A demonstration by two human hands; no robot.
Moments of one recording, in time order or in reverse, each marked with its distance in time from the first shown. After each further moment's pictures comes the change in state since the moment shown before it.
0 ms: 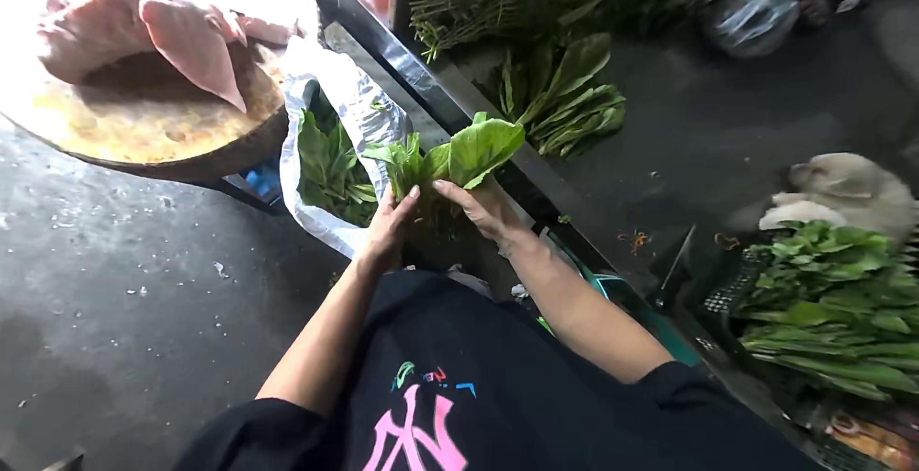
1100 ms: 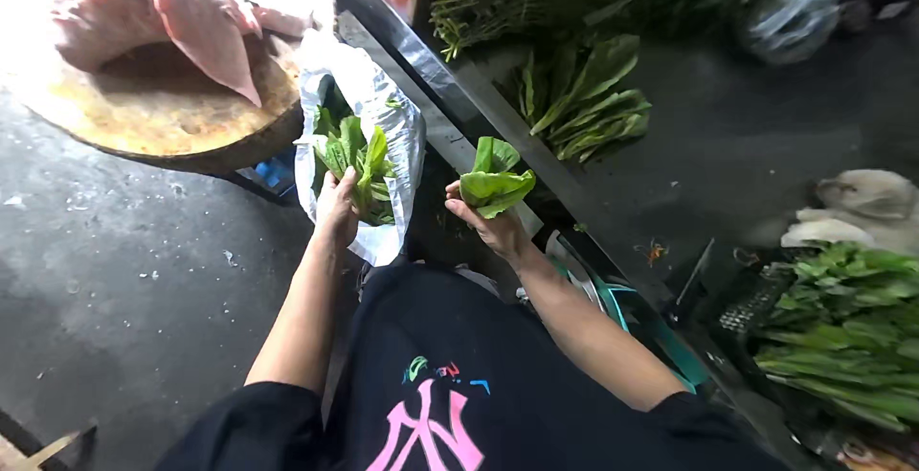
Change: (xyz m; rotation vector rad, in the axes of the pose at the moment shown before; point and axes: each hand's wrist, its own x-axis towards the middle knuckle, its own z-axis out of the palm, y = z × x) left_hand 0.030 0.030 -0.093 -0.082 0.490 -0.025; right_hand 0.000 0.025 0.004 -0.046 -0.115 -0.231
